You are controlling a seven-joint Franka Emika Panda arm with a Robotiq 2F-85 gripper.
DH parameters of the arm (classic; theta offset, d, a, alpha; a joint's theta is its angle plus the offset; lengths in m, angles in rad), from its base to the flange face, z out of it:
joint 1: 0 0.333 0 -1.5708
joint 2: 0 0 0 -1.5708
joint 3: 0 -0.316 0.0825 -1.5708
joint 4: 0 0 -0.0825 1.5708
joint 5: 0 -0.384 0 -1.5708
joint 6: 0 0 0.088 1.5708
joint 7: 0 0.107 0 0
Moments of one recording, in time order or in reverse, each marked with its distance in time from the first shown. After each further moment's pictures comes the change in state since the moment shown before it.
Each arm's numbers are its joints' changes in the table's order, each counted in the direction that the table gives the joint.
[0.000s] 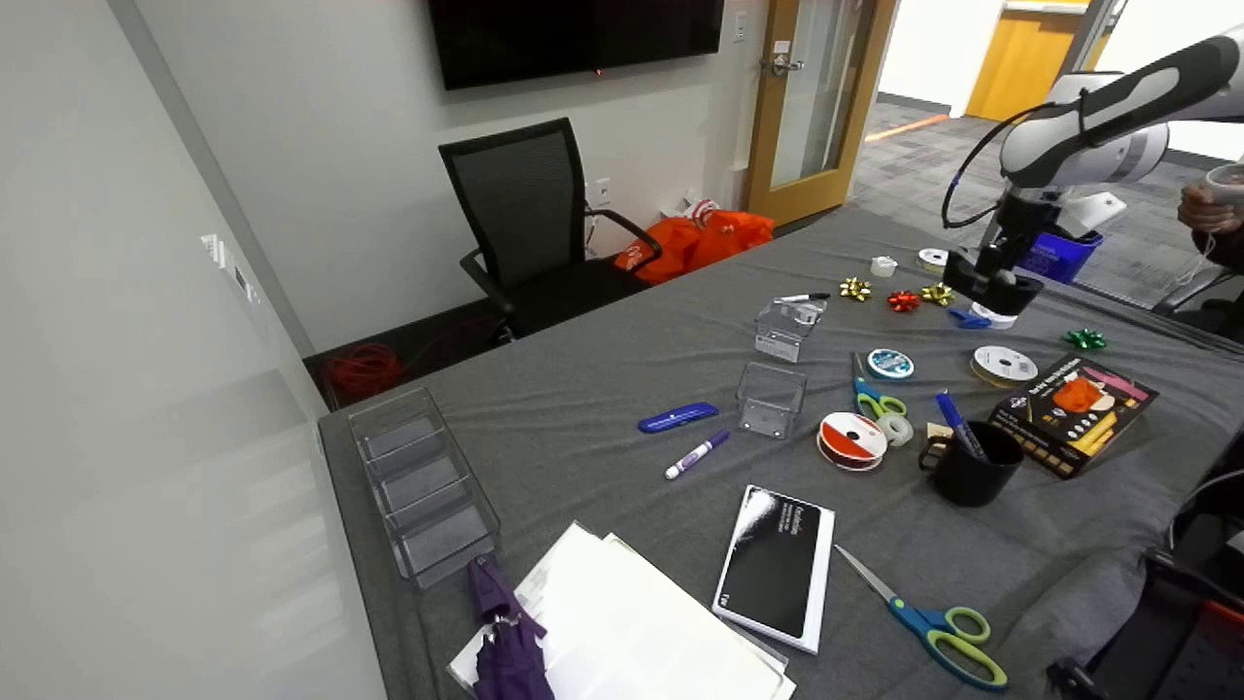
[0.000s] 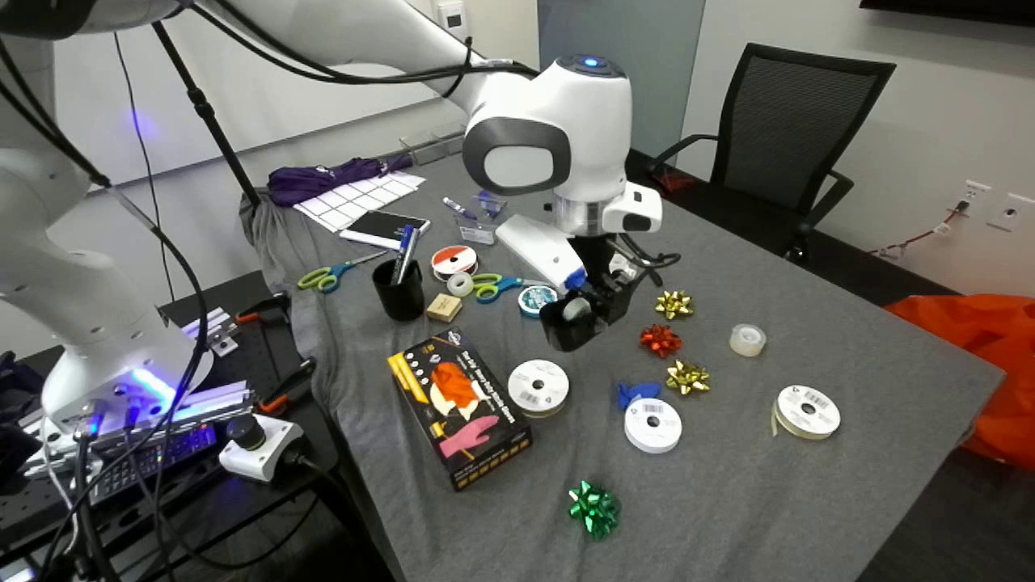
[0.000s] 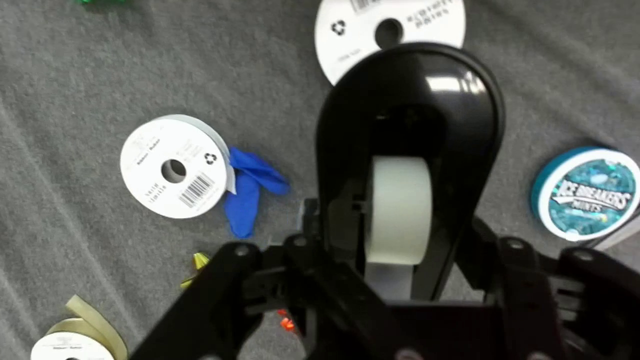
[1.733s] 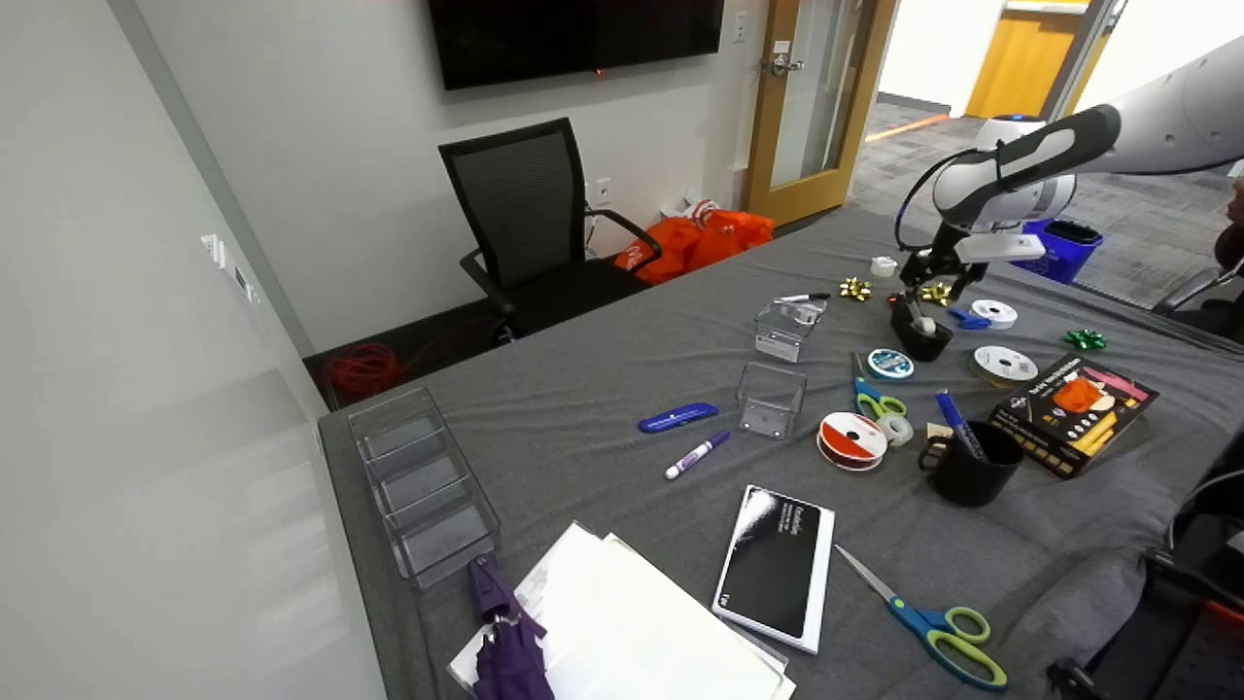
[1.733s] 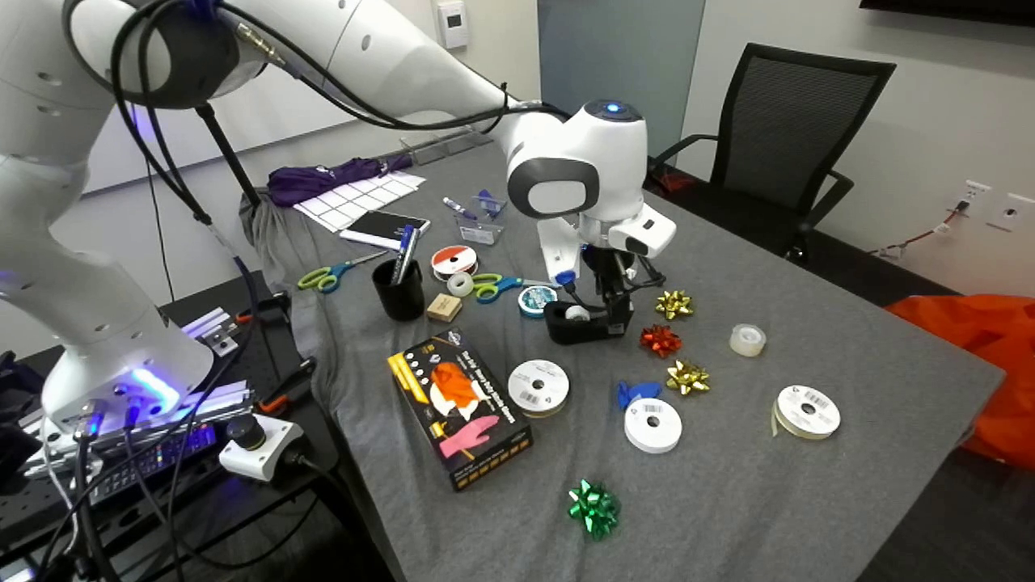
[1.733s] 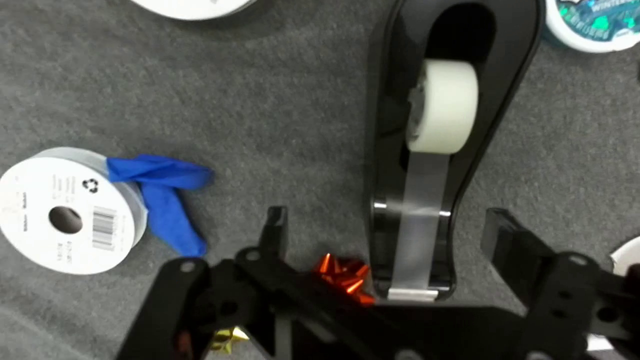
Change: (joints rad) arm 0.083 0.248 0.014 0.243 -0.066 0.041 0.529
